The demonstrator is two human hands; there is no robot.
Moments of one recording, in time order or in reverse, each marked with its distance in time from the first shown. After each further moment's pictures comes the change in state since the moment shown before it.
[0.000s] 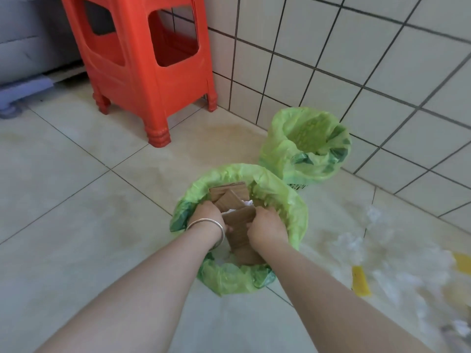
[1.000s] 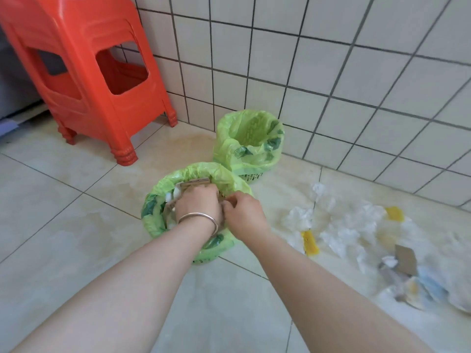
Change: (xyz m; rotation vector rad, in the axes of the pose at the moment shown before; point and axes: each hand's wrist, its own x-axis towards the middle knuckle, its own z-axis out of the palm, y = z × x) left_hand -0.108 0.064 0.015 0.396 0.378 0.393; right_hand -0.090 0.050 -0.059 0.499 0.161 -0.080
